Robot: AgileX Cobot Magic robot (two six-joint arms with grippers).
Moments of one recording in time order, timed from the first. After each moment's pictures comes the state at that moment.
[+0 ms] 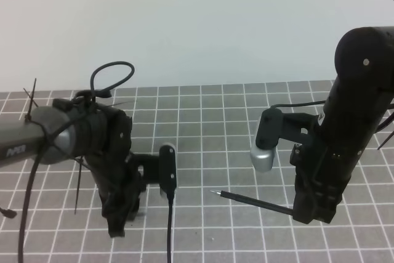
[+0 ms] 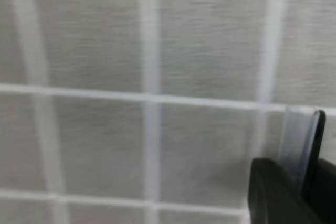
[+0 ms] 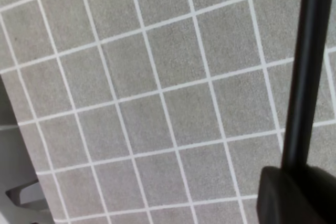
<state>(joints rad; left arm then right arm) -0.43 1.81 -1.13 -0.07 0.79 1.10 0.50 1.74 -1.40 0.27 1.21 -0.92</state>
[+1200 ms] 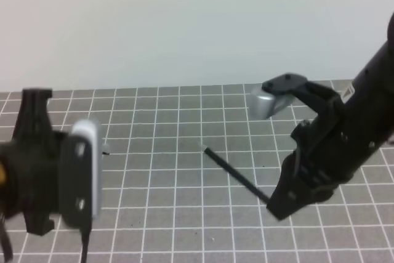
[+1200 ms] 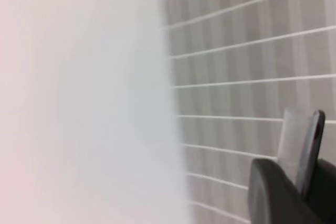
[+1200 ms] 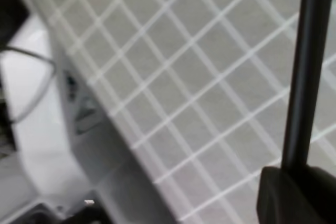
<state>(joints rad) -0.44 0.96 -0.71 -0.12 0.30 1.43 0.50 1.57 -1.35 0.51 1.20 -0.53</state>
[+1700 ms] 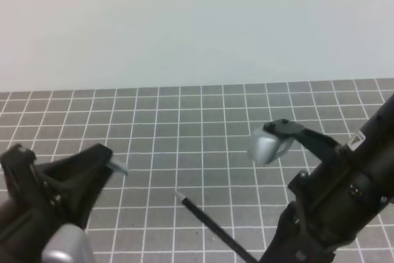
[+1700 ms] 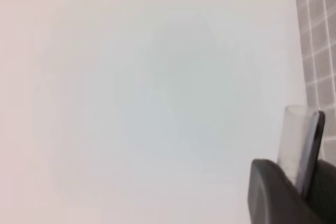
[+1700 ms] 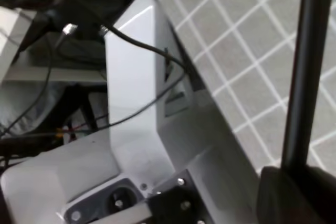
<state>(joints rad) -0.55 0.75 -0.34 -0.01 -0.26 1.42 0.55 1.45 -1.18 0.74 1.25 -0.57</state>
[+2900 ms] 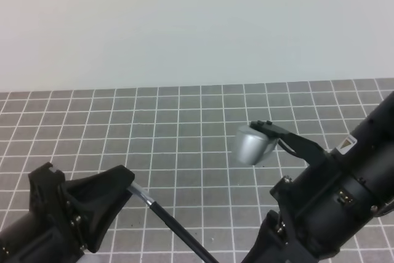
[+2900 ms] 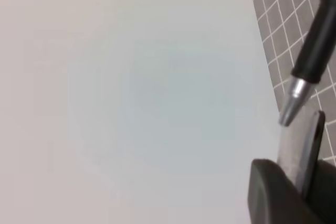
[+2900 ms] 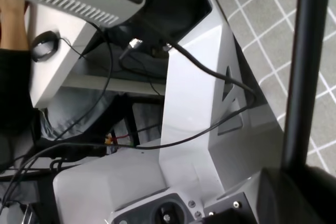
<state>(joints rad) -0.66 0.72 -0.33 0.14 -0.23 1.33 0.62 1.43 -1.17 0.90 1.20 -0.61</state>
